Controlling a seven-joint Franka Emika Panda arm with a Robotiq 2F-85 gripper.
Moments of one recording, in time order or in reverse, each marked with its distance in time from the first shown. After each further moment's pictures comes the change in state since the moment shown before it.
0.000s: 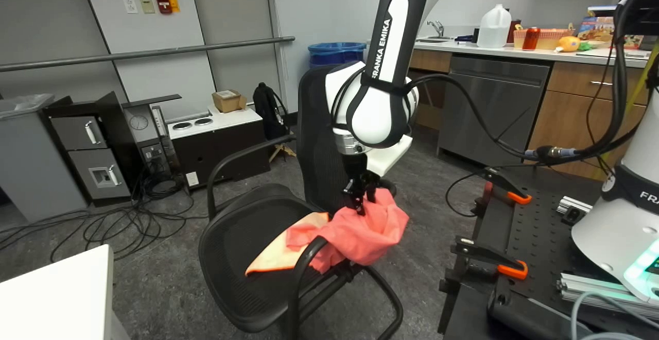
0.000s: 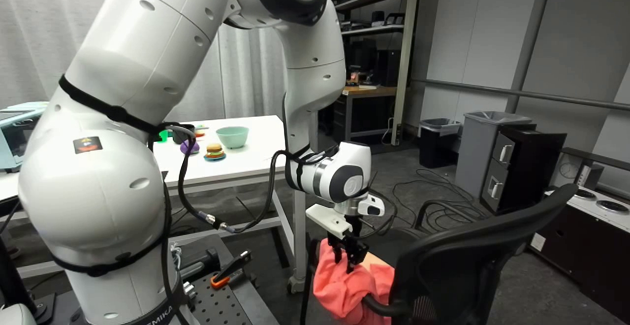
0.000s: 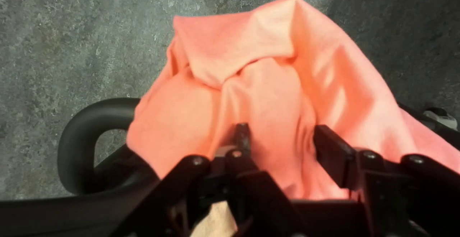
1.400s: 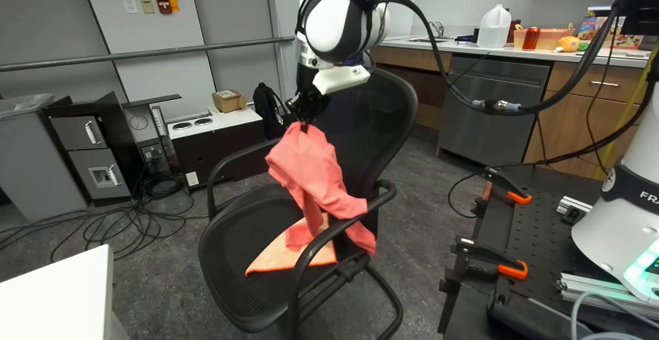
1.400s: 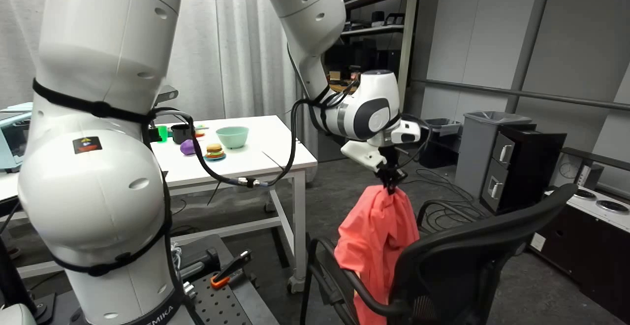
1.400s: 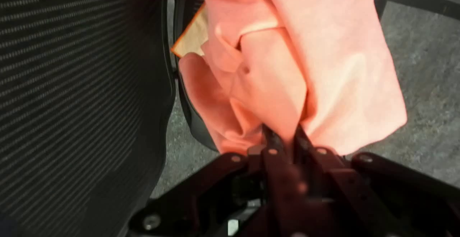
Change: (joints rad) arm -0.004 -0.244 -0.015 0.156 0.111 0.007 0.006
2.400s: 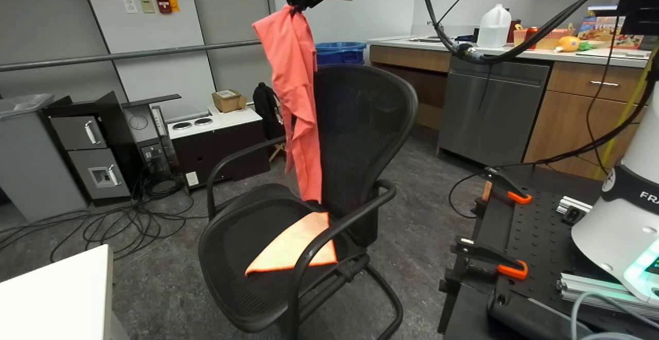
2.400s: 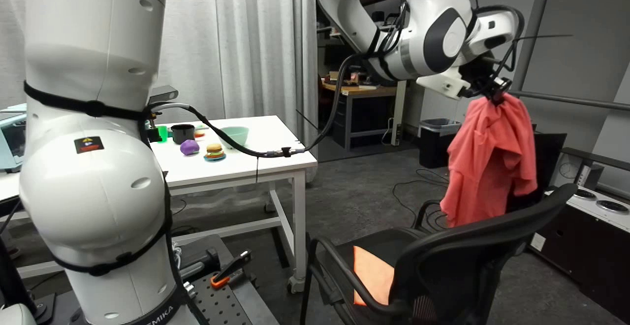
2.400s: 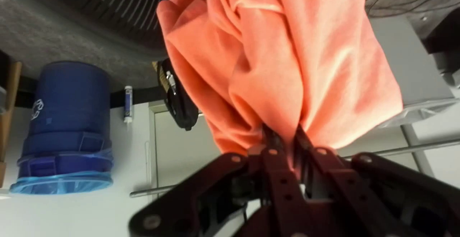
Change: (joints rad) arm 0.012 -0.068 -0.259 0.301 -0.122 0.197 0.247
